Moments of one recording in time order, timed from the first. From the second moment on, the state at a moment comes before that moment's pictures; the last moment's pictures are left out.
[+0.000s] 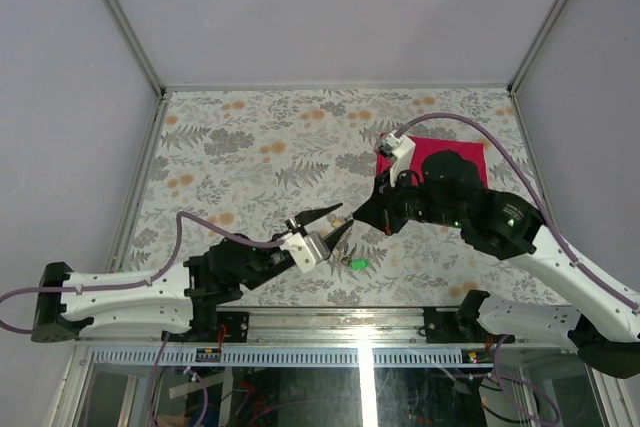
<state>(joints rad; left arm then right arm) -1.37 0.87 0.66 0.39 -0.32 0.46 0.93 1.00 1.26 -0.71 -0.17 0.36</state>
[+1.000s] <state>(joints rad) -1.39 0.89 0.64 0.48 -0.26 0.69 0.93 0.93 1.29 -0.64 -0.21 0.46</state>
